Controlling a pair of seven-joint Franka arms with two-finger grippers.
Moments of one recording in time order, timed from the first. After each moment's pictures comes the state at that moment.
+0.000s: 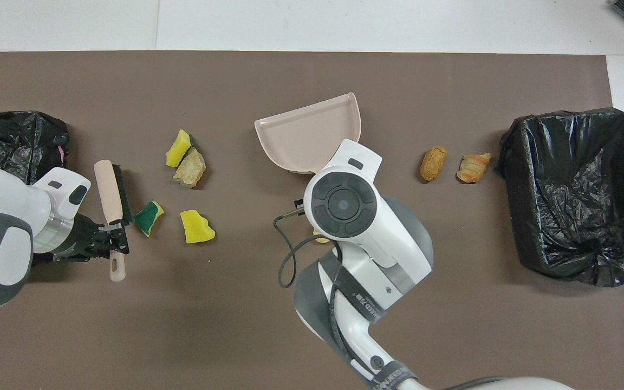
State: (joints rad) left arm 0.06 -0.08 -0.12 -2.21 -0.18 1.92 -0.30; right arm 0.53 0.26 0.02 -1.76 -0.16 2.13 0.30
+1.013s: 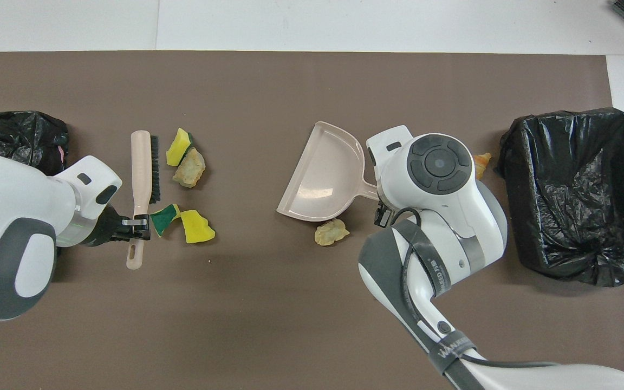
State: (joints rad) left arm -0.03 -0.12 -0.12 -2.14 -0.18 1.94 -0.15; right arm 0.40 0.21 0.02 -1.86 -0.08 2.09 -0.78
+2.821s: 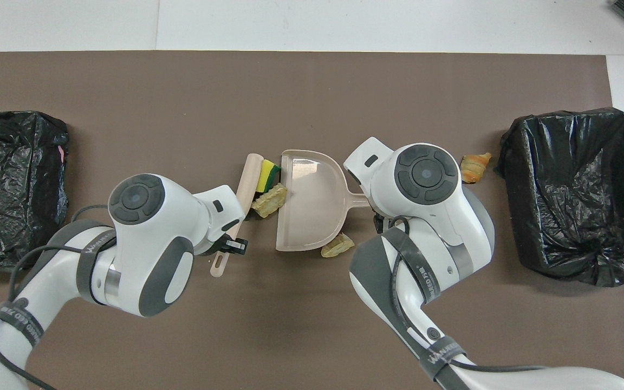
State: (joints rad) left arm -0.37 0.06 -0.14 -2.16 -0.20 2.14 -0.07; right arm 0.42 0.21 0.03 -1.88 -0.08 2.13 -1.04
